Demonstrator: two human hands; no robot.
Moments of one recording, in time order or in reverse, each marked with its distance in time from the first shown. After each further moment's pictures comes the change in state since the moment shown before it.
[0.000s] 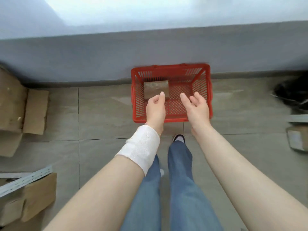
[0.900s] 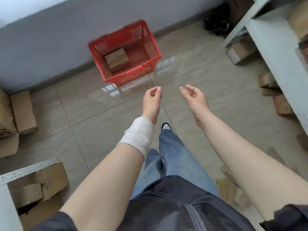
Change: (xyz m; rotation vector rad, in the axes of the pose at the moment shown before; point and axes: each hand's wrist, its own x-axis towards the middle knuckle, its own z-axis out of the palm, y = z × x) left_hand -0.342 -0.213 -0.034 0.216 -0.346 0.159; right_hand -0.356 0.199 -0.198 0.184 0.157 -0.011
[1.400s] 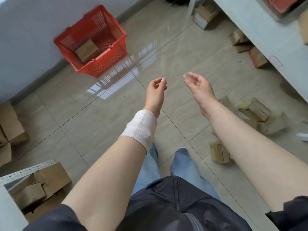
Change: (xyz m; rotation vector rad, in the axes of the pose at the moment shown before) left_hand -0.153 -0.105 0.102 0.148 -0.197 0.049; right_hand -0.122 0.118 -0.148 0.146 0.156 -0.032
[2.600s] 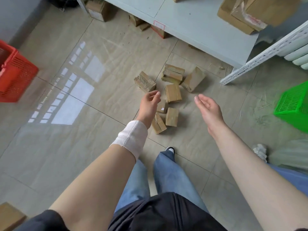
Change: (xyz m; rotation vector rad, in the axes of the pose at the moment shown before) left_hand -0.243 -0.215 0.385 0.304 -0.371 0.021; right_hand -0.201 0.254 -0.479 0.231 0.446 0.140
